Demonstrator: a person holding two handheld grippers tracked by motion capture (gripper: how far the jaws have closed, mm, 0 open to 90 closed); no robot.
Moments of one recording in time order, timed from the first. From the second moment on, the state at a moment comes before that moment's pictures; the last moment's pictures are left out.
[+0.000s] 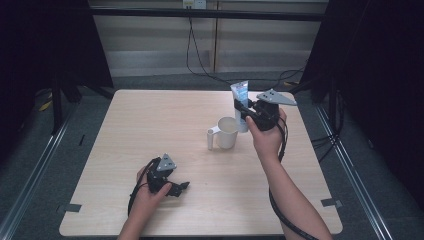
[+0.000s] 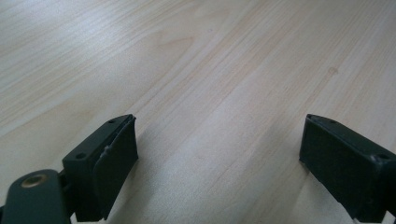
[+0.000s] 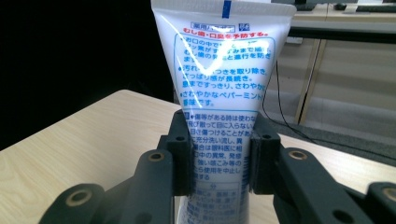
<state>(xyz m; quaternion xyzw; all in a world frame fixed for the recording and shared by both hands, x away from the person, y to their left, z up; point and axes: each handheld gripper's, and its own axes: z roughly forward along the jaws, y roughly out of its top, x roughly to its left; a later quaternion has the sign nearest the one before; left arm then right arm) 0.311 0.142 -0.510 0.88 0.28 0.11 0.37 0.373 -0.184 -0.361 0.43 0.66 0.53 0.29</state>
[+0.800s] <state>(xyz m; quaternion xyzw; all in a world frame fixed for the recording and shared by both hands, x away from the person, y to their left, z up) 0.311 0.142 -0.509 0.88 0.28 0.12 0.37 0.392 -0.171 -0.373 0.44 0.66 0.53 0.29</state>
